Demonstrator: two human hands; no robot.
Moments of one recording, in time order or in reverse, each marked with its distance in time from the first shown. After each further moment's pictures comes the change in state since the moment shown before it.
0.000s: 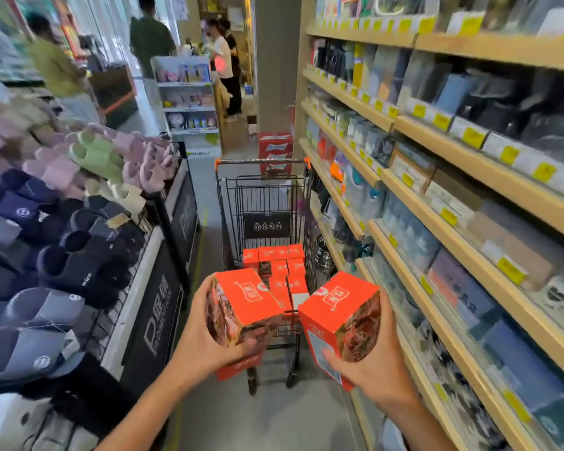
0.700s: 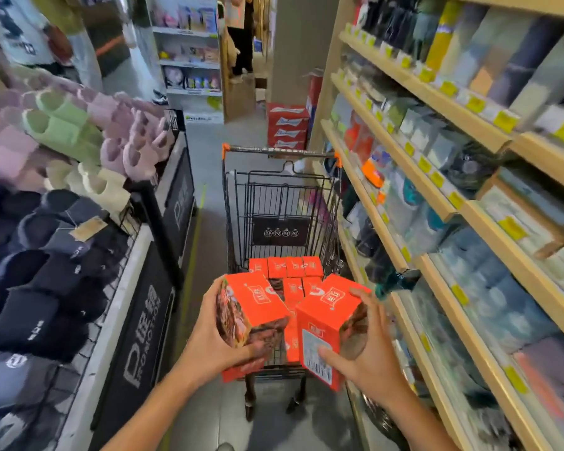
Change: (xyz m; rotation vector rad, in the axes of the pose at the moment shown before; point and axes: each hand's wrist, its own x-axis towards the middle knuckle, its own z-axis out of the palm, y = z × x) left_hand 0.227 -0.134 -0.066 -0.041 -0.009 -0.149; right_hand 0.258 0.039 0.133 -0.165 -0.176 -0.052
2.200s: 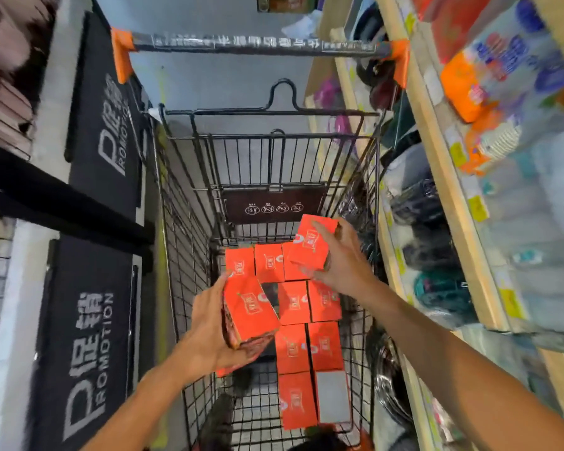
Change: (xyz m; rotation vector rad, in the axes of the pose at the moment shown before) left_hand 0.349 -0.230 0.040 0.383 -0.326 -0.350; right_hand 0.453 0.284 0.126 -0.445 -0.416 0.216
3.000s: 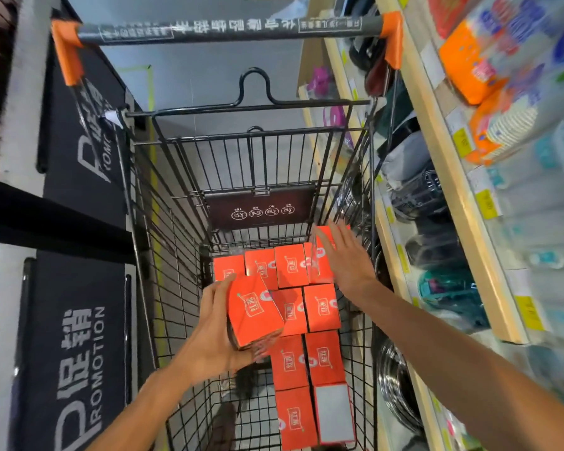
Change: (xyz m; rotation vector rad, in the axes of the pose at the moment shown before) left_hand 0.049 0.008 0.023 -0.009 -0.115 -0.031; right_hand 0.041 0.059 0.028 -0.715 -0.191 0.008
